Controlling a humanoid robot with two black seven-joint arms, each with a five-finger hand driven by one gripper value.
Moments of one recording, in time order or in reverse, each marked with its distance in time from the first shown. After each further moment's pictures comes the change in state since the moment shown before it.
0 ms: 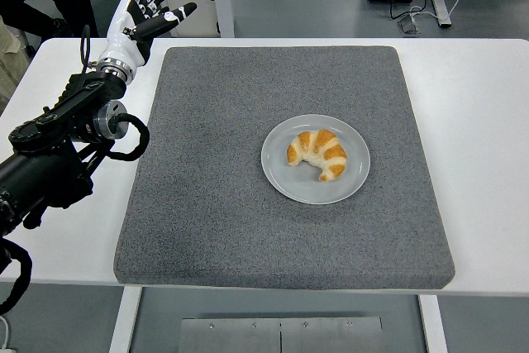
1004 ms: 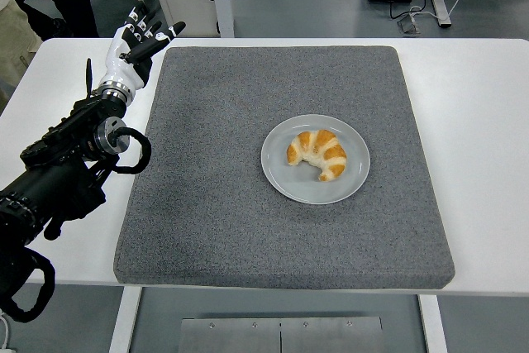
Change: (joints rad) left arm 0.031 -0.076 -0.073 0.177 -0.080 -0.127 0.000; right arm 0.004 0.000 0.010 0.008 0.001 0.003 0.000
